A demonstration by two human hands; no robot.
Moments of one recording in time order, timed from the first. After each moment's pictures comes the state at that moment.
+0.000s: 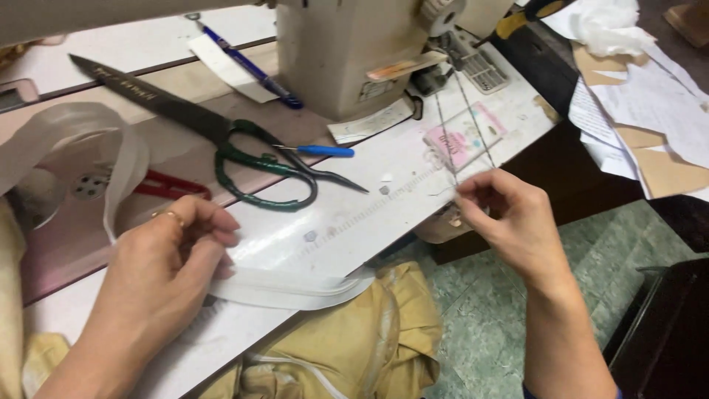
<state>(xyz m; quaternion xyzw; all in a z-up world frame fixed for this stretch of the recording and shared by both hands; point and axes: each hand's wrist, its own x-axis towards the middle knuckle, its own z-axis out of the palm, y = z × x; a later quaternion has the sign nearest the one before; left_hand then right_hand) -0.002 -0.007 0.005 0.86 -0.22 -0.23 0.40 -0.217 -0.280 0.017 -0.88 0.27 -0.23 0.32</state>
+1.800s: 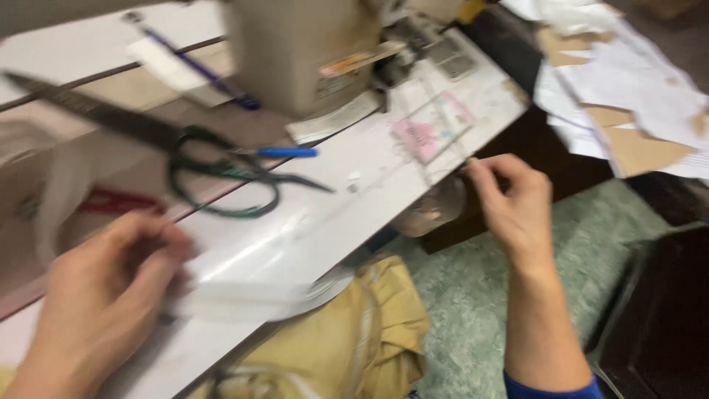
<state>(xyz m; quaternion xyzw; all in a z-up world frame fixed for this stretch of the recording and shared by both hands) 0.001 -0.005 -0.012 0.85 -0.25 -0.20 0.41 -0.235 -0.317 0.000 -0.85 0.38 -0.31 0.21</state>
